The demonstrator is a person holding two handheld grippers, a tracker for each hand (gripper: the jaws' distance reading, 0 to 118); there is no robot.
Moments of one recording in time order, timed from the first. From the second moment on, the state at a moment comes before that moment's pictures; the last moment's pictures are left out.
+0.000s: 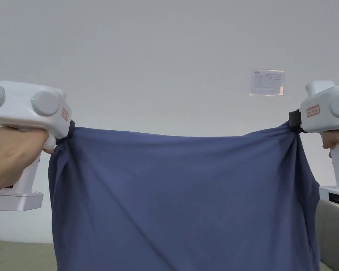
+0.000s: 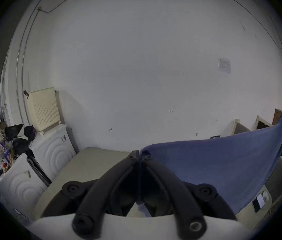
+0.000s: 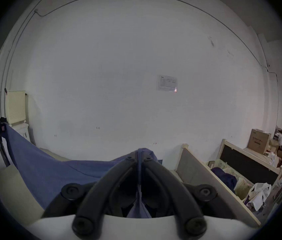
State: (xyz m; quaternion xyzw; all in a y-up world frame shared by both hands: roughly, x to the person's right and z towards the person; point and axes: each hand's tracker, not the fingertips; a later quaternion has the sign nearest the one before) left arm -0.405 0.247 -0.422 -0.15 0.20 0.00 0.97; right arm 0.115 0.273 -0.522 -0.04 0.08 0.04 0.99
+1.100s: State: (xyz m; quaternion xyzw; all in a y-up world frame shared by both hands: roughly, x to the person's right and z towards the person) left arm -0.442 -0.069 -0.491 -0.31 0.19 0.02 0.93; right arm 0.091 -0.033 -0.587 -0.23 0.10 0.08 0.96
